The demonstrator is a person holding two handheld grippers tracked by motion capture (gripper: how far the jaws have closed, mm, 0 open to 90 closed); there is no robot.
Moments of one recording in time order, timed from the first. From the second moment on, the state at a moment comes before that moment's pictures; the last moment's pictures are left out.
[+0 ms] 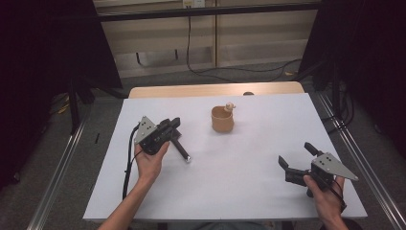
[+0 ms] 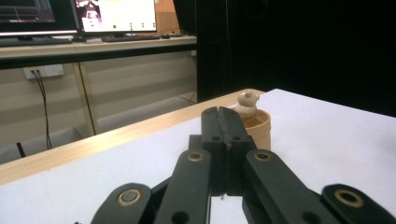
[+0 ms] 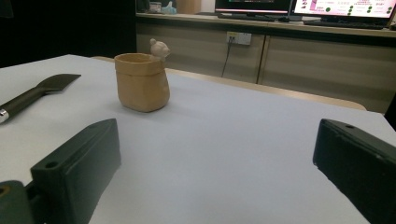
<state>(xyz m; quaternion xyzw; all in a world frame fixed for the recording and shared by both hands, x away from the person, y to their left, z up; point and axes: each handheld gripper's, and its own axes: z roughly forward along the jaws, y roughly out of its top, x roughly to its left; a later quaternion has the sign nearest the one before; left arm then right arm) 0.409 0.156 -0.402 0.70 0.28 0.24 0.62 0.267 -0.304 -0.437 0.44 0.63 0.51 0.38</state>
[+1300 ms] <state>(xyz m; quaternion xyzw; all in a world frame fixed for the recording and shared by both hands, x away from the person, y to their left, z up) 0.438 0.130 -0.398 0.82 0.34 0.07 0.45 0.267 -0.303 -0.437 0.44 0.63 0.51 0.38</state>
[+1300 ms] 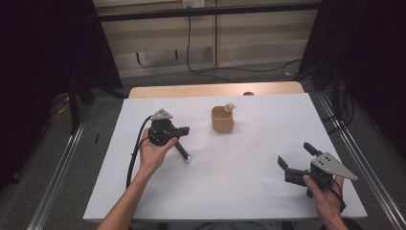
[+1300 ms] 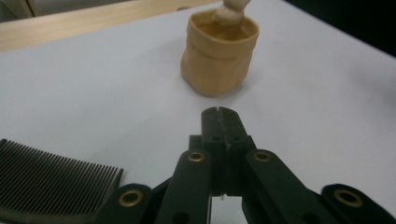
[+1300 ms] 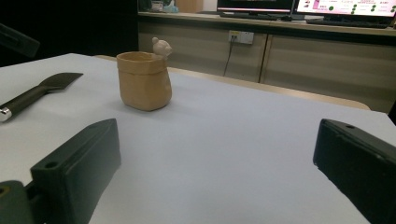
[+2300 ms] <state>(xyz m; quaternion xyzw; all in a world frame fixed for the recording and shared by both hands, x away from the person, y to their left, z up) 0.437 0.111 -0.430 0.87 0.35 0.07 0.34 0.267 -0.302 -0.438 0.44 0.64 0.51 0.37</state>
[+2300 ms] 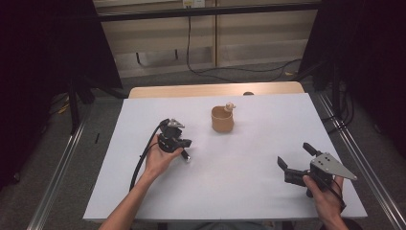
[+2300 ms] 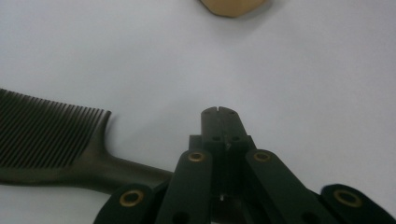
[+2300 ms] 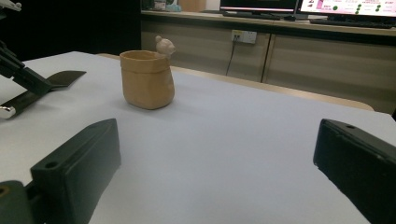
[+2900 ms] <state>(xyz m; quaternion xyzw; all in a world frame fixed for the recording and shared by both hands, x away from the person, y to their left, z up) 0.433 0.114 -0.441 0.88 0.35 0.05 0.32 0.267 -0.302 -0.437 0.44 0.64 0.51 0.37</state>
